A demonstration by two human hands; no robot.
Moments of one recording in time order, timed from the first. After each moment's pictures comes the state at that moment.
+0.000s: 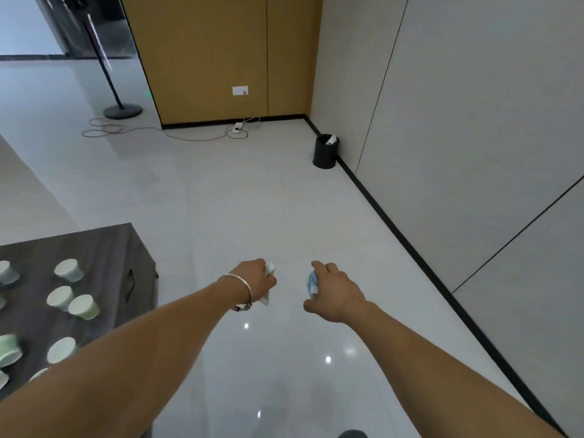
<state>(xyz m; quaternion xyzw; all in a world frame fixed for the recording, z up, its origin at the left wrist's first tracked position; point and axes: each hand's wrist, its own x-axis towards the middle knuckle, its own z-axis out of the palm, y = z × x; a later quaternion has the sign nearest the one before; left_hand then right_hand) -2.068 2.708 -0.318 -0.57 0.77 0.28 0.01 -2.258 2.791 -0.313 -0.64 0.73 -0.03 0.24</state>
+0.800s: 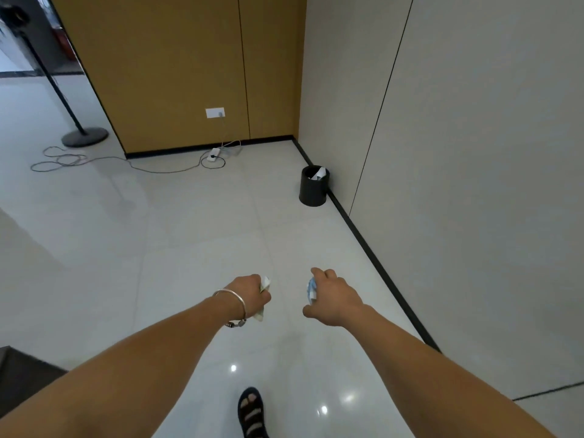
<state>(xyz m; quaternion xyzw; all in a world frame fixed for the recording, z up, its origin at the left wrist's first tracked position) -2.333 2.252 -0.338 -0.57 0.77 0.28 0.05 -2.533 2.323 -0.326 -0.64 0.73 -0.02 0.24</state>
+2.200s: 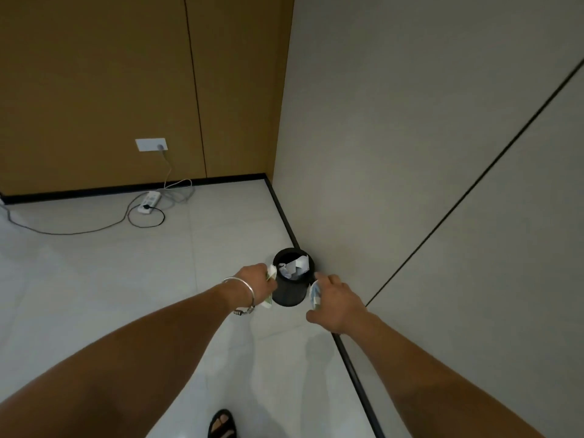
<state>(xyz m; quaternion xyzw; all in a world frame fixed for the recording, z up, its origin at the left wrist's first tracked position) -2.656 1.414 -0.341 -0.57 0.76 0.31 0.01 -2.835 1.510 -0.328 -0.59 0.77 0.01 0.24</state>
